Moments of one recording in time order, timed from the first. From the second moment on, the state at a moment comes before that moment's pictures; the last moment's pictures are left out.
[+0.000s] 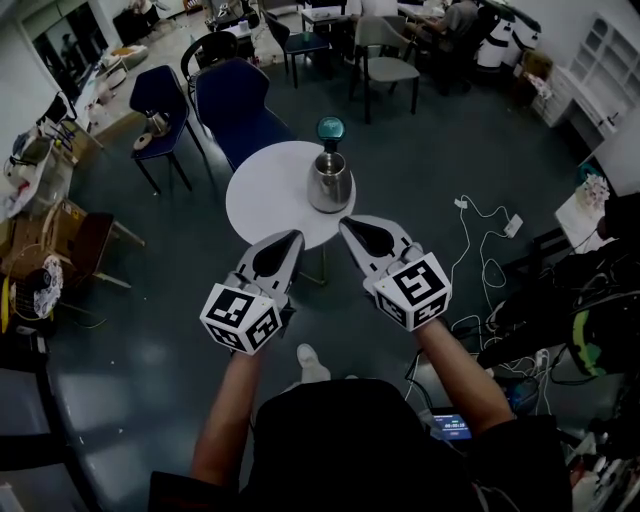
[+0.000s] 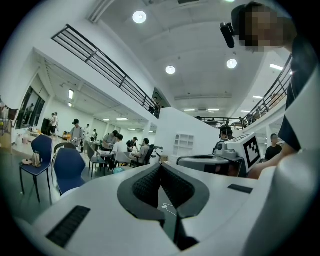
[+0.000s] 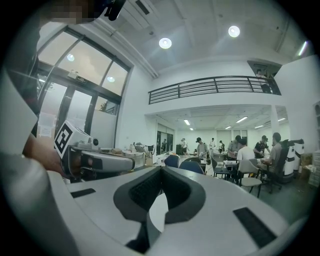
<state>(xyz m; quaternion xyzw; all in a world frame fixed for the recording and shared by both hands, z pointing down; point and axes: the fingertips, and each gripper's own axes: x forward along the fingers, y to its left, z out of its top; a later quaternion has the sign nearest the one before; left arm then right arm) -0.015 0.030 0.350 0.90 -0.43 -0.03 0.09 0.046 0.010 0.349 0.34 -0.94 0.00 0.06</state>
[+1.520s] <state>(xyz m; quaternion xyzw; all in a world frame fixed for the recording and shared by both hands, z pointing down) 0.037 0.165 0.347 0.89 -0.45 -0.02 0.07 0.090 0.139 0.339 0.32 -0.95 -0.02 0.05</state>
